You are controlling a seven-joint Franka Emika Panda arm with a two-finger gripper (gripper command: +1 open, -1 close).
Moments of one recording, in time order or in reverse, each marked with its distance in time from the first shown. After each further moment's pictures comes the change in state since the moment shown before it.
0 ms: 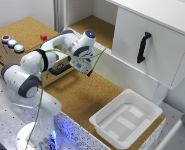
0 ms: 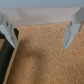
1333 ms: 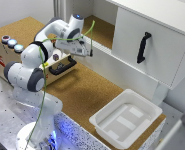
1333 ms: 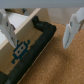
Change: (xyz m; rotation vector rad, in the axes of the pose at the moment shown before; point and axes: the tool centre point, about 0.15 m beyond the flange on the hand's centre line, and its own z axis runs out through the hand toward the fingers) arm -0.032 -0.050 -0.020 0.075 0.008 -0.437
